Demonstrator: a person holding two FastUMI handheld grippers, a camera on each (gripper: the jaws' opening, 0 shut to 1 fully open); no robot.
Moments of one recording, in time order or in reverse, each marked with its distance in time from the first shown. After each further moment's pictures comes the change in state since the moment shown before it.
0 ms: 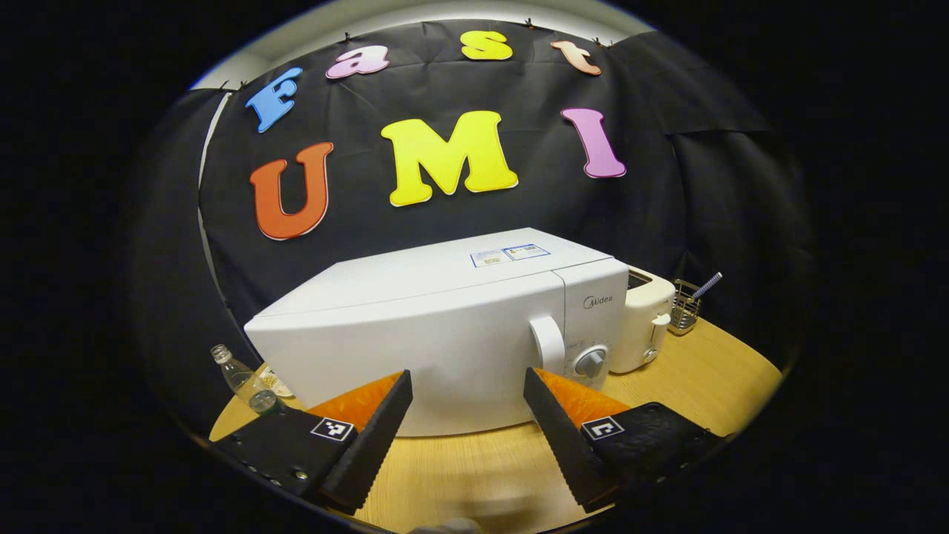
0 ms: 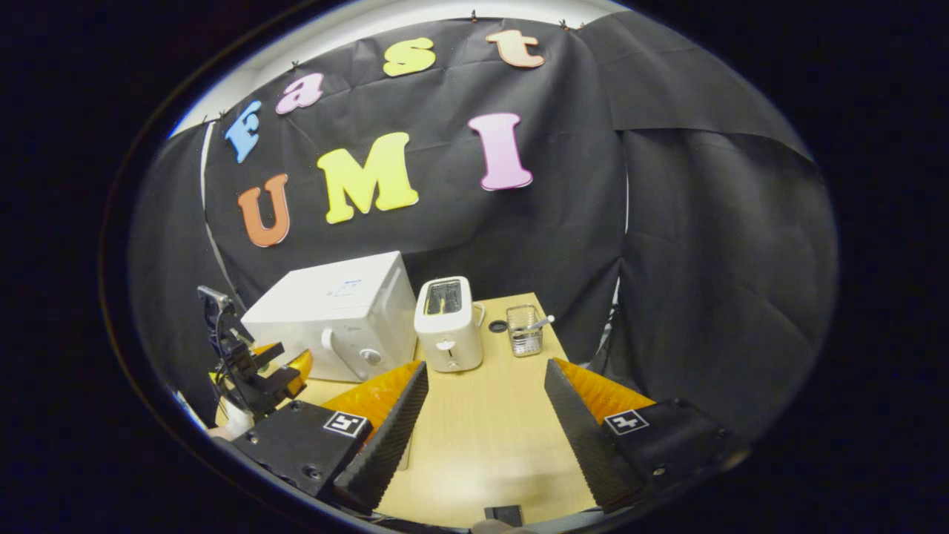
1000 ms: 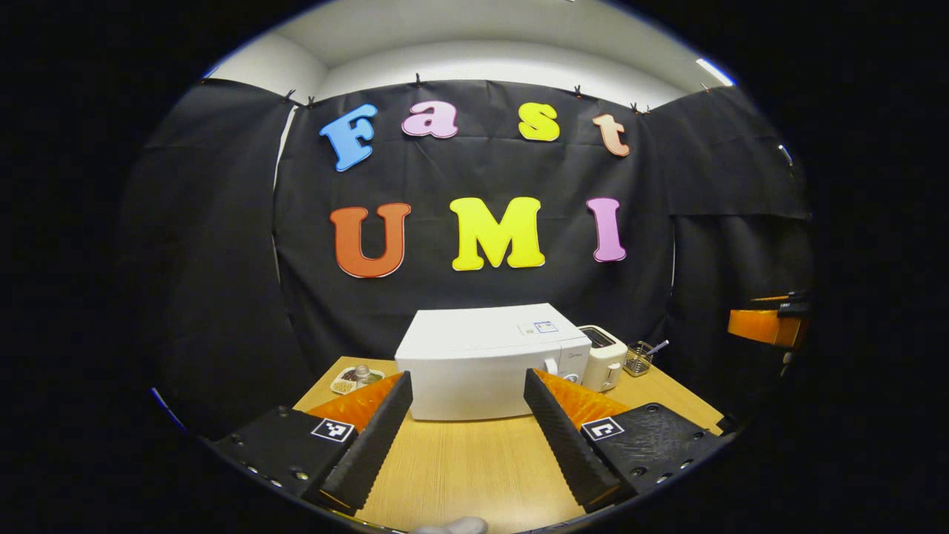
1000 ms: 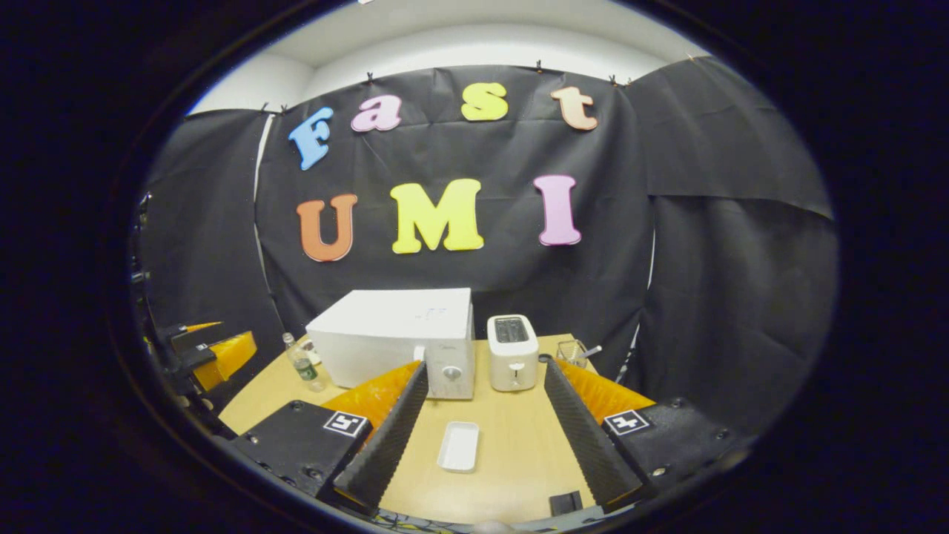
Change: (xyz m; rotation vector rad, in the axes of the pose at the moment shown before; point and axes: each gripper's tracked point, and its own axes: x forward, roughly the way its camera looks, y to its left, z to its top) left arm -0.259 0.113 0.101 -0.149 -0.139 0.040; right arm -0.118 0.163 0.002 -0.103 -0.241 0.043
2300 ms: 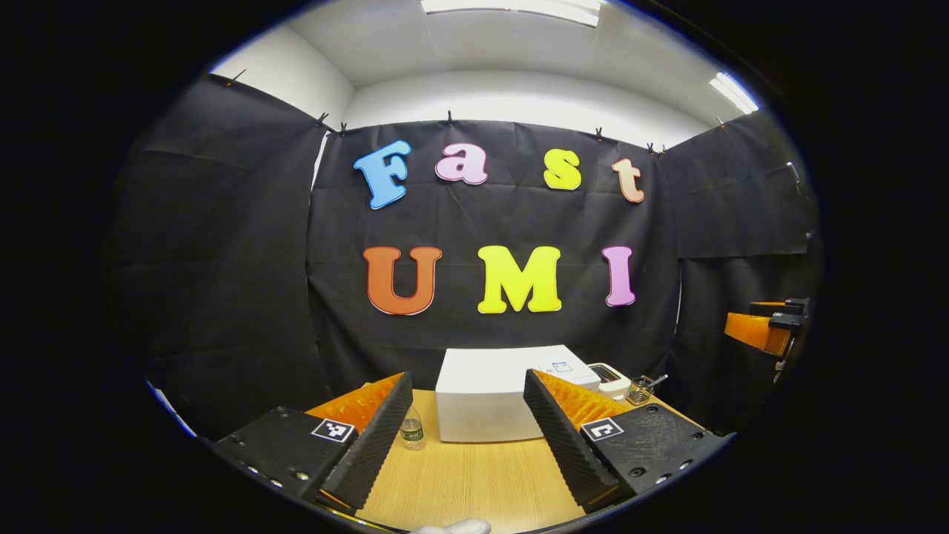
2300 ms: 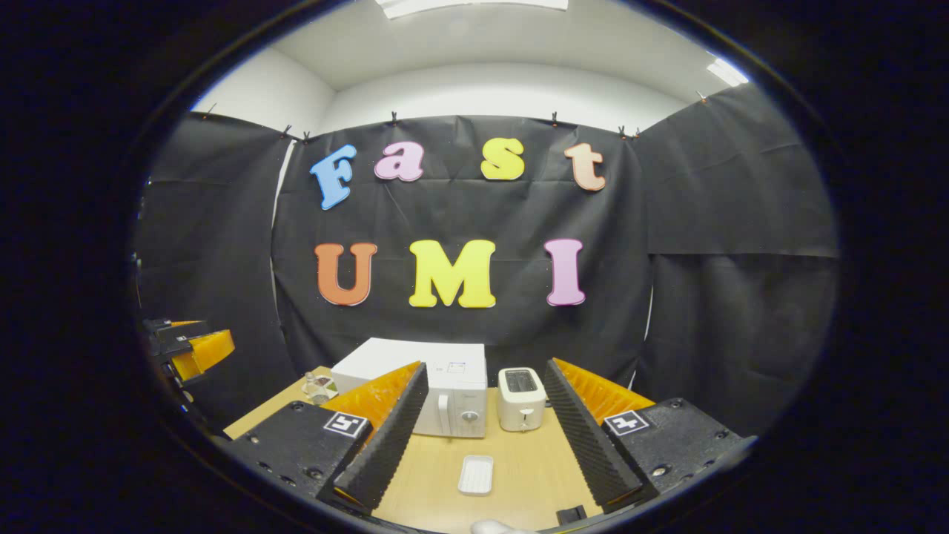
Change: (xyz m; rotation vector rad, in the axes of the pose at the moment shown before) left arm -0.059 0.050 0.072 -0.024 -0.125 0.037; right arm -0.050 0.046 0.074 -0.047 -0.175 -0.003
